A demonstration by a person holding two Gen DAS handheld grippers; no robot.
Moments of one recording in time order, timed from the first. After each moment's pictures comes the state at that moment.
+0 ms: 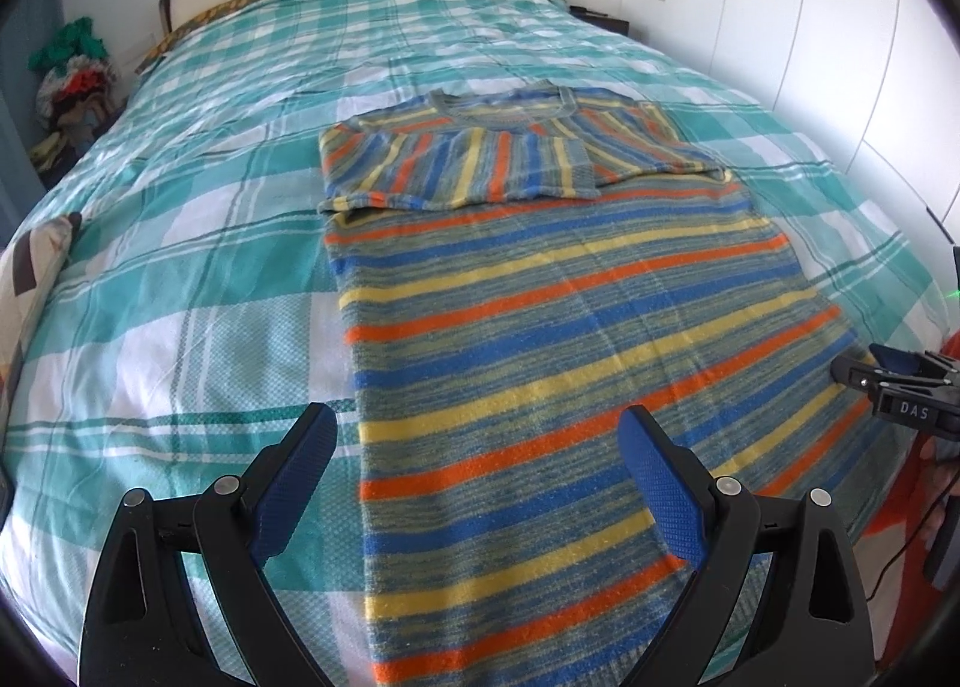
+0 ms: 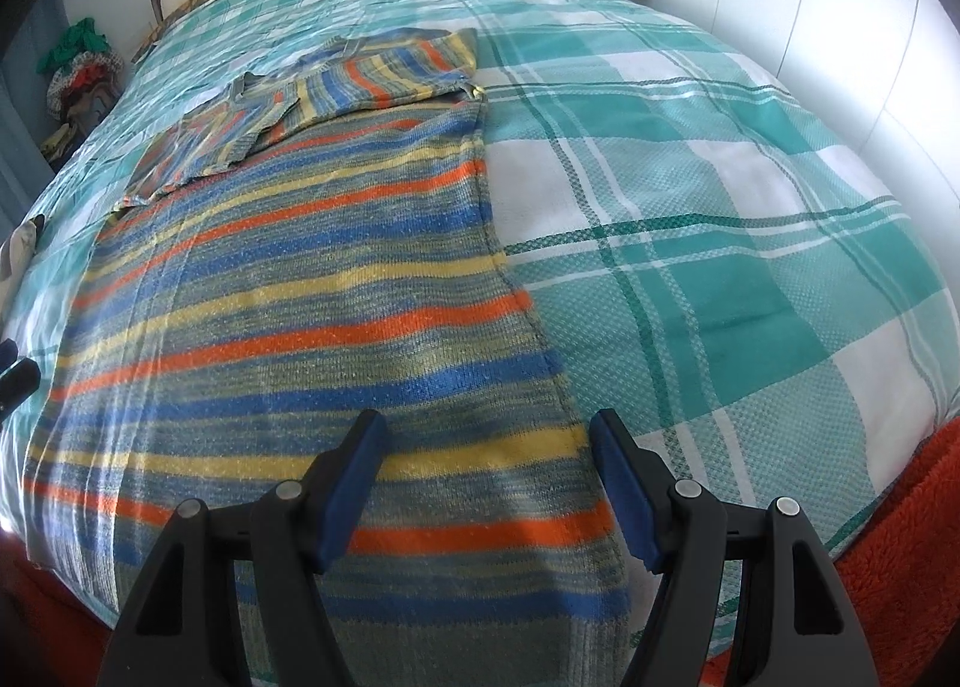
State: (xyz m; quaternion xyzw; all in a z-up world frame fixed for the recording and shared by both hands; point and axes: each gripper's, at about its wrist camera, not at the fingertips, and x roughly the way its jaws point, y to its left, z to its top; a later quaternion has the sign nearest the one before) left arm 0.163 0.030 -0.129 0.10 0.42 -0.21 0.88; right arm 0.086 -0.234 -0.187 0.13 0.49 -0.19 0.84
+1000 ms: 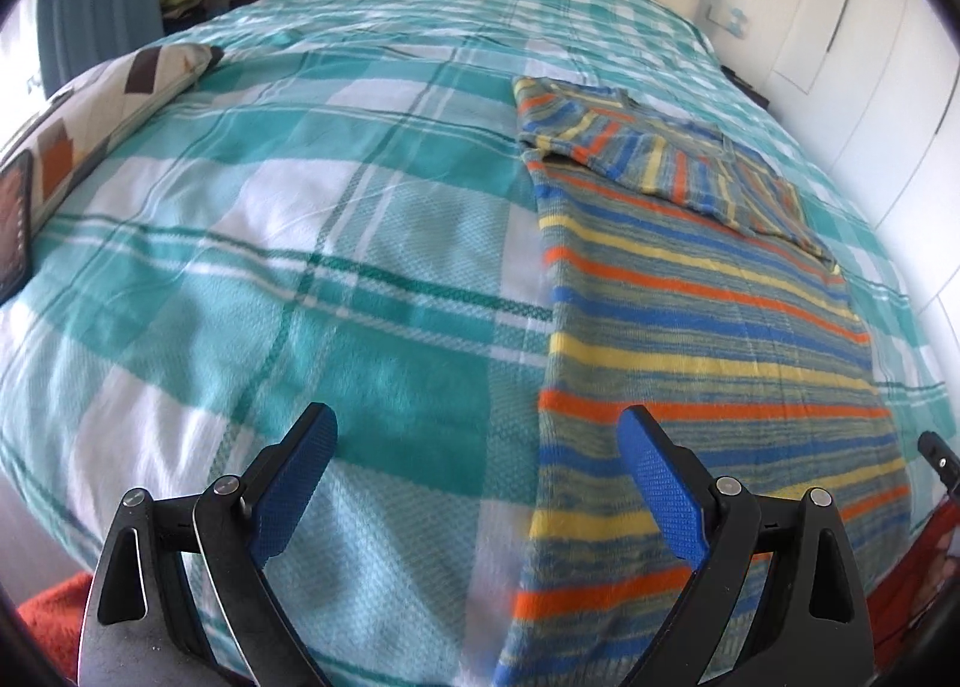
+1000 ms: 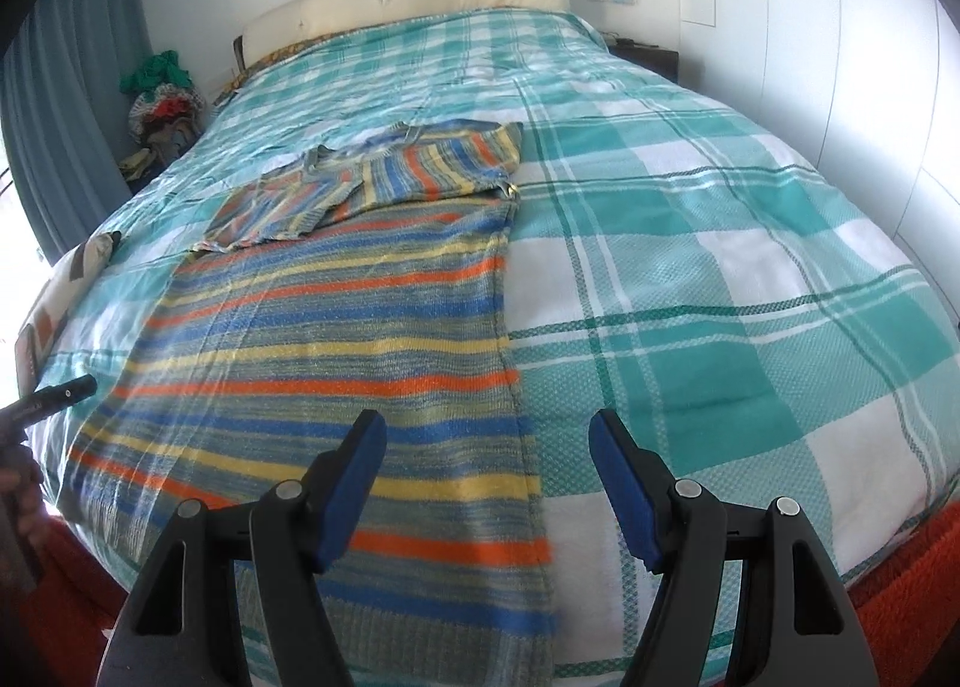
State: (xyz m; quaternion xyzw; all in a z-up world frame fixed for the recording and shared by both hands) left arm 0.160 0.112 -0.156 -0.05 0.45 -0.07 0.89; right arm 0.051 -0.256 -0.157 0.11 0.39 -0.11 0.91
